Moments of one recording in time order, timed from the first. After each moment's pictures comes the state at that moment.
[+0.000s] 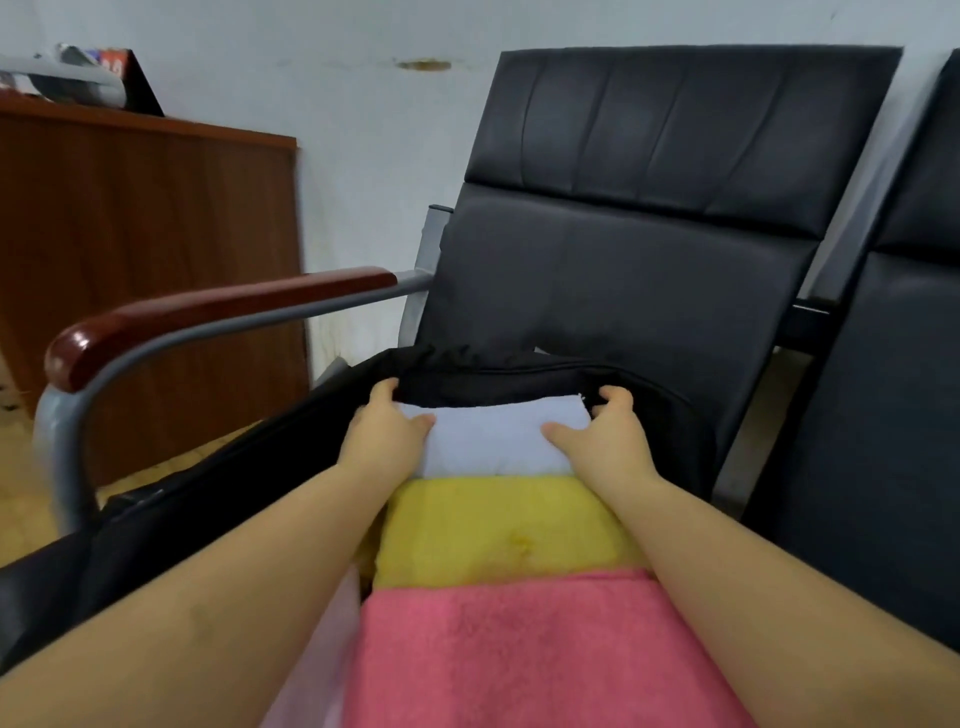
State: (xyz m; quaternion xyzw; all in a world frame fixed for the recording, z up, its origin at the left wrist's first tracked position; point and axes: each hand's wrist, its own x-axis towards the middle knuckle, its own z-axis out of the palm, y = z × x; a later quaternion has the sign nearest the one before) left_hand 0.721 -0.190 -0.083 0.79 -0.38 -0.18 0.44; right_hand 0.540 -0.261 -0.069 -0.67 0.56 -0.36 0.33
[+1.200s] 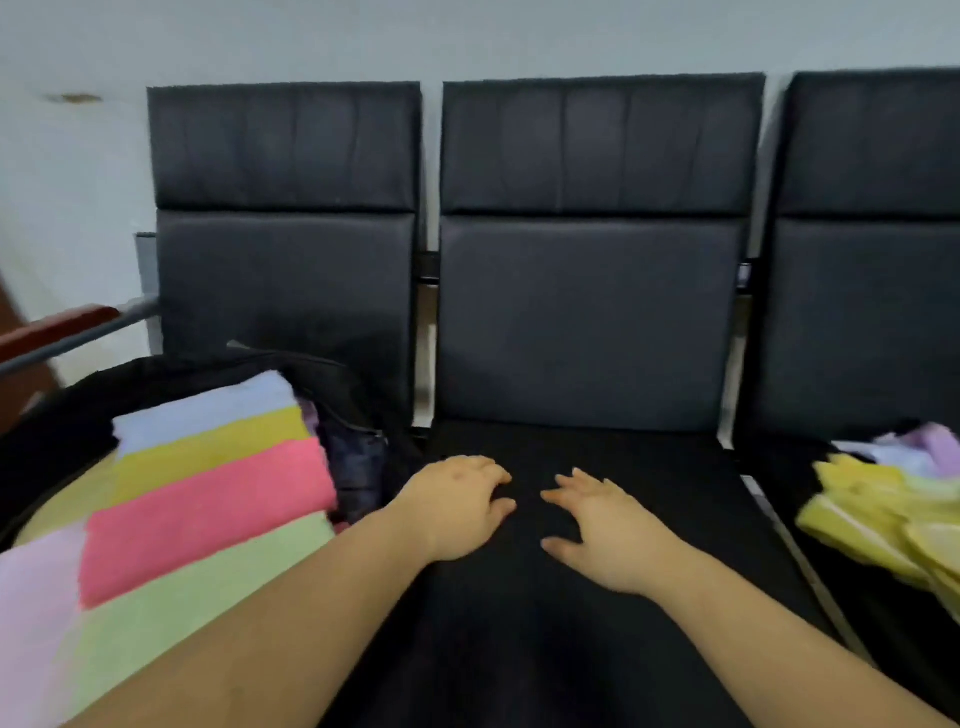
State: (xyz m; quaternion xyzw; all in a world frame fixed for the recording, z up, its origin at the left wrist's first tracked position) left_hand 0.379 -0.044 -0.042 0.51 -0.86 -0.07 0.03; right_hand 0.197 -0.024 -0.070 -0.80 0.59 -0.04 0.11
